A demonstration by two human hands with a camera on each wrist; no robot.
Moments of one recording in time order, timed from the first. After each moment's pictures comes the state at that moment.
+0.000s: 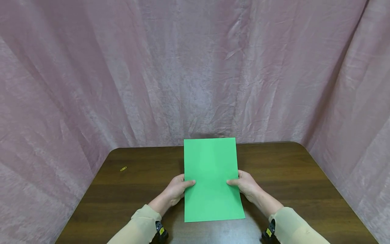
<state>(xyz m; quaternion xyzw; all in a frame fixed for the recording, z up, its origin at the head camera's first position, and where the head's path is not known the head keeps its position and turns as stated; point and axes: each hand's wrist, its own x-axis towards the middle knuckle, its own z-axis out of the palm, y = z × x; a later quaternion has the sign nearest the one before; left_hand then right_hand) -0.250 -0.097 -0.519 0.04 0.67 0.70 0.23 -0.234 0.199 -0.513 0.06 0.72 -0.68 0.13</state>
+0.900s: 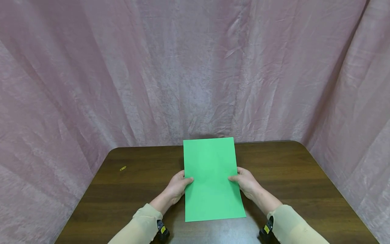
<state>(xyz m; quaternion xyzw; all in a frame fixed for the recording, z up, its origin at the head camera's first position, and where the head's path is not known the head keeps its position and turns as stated) -0.256 -0.092 -0.524 0.04 0.67 0.72 0.19 -0.238 0.198 -0.507 0.06 0.72 -0.68 0.12</state>
